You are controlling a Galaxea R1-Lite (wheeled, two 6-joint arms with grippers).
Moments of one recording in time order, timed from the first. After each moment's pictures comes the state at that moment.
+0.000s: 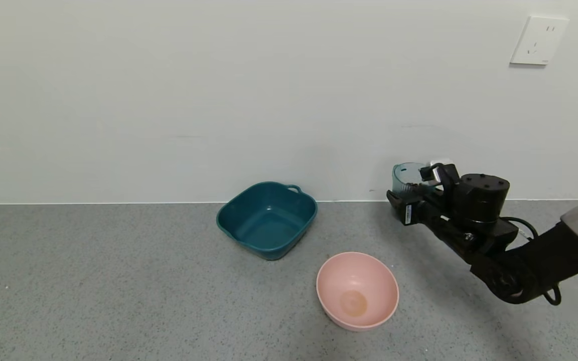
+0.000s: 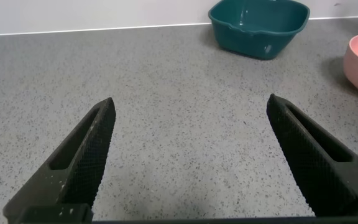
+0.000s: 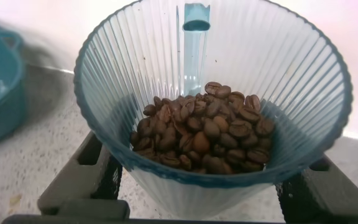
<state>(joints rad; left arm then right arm) 0.00 0.00 0.00 0.00 0.00 0.00 0.31 2.09 -0.90 -1.12 -0.14 -0.10</state>
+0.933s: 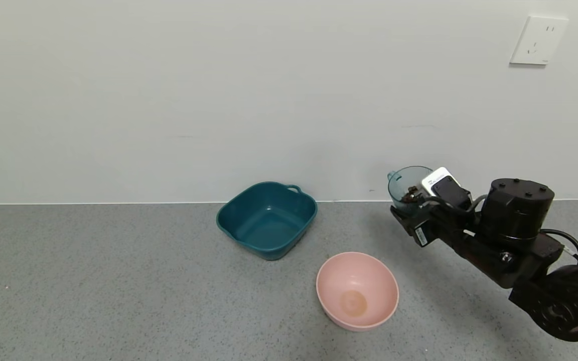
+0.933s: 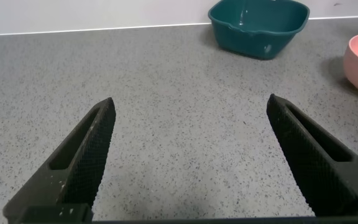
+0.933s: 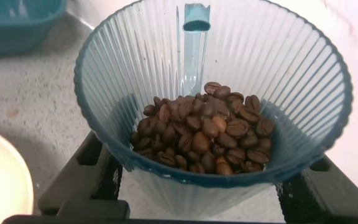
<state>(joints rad) 0.00 0.00 0.00 0.00 0.00 0.00 0.37 1.91 -0.71 -1.12 -0.11 -0.53</state>
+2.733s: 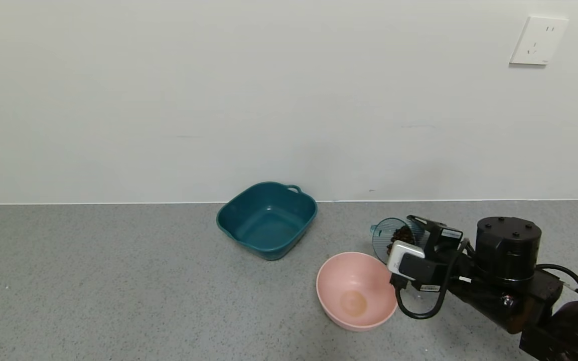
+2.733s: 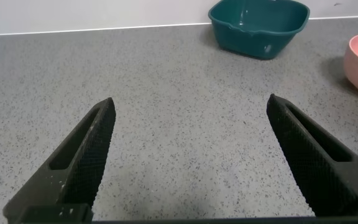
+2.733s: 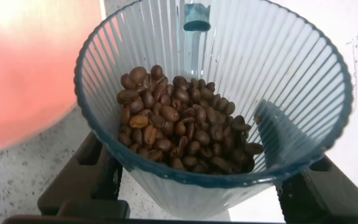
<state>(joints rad) 0.00 0.00 0.00 0.00 0.00 0.00 0.46 1.90 -0.53 -1.12 -0.13 -1.14</state>
